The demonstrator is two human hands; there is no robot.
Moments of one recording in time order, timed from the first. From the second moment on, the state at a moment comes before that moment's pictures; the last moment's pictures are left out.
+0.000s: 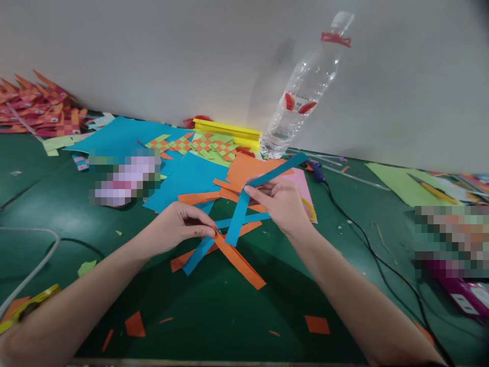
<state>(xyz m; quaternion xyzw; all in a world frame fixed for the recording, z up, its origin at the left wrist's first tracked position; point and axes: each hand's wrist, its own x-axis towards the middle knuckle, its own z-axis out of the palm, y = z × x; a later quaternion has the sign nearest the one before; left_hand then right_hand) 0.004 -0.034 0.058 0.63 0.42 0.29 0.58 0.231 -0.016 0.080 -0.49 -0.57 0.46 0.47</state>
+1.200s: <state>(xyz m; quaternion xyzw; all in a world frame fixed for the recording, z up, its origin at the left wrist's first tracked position) 0.003 -0.036 0.056 0.65 0.43 0.28 0.56 0.235 -0.028 0.087 -0.49 -0.64 0.34 0.48</state>
